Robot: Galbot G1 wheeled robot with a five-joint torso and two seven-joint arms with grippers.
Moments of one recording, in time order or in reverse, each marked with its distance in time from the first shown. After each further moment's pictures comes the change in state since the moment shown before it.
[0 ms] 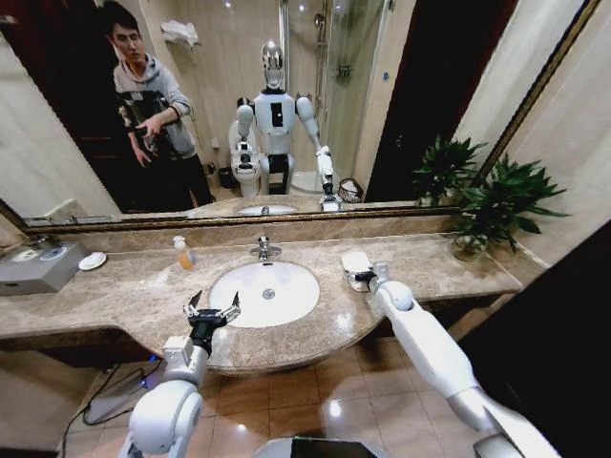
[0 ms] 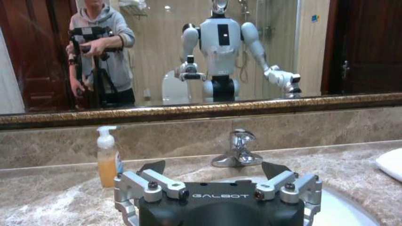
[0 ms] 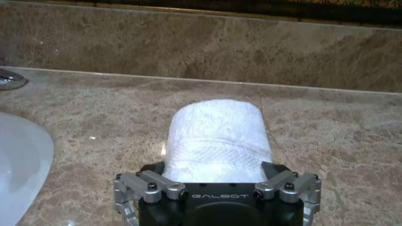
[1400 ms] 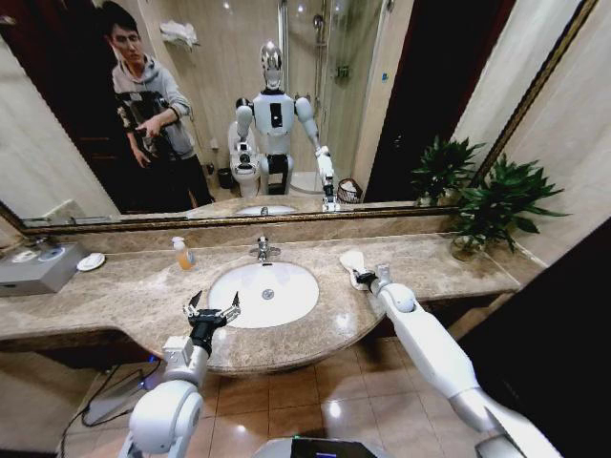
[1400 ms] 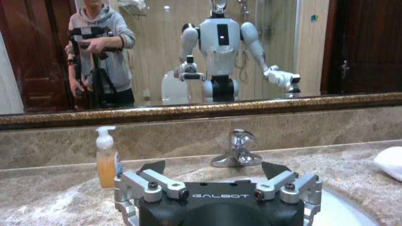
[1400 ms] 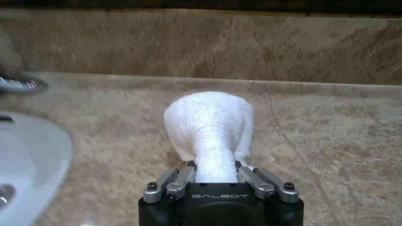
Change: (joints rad) left arm 0.000 0.000 0.000 0.000 0.000 0.000 0.000; right arm -0.031 -0.005 0.034 0.027 0.026 0.039 -0.069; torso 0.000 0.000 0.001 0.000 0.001
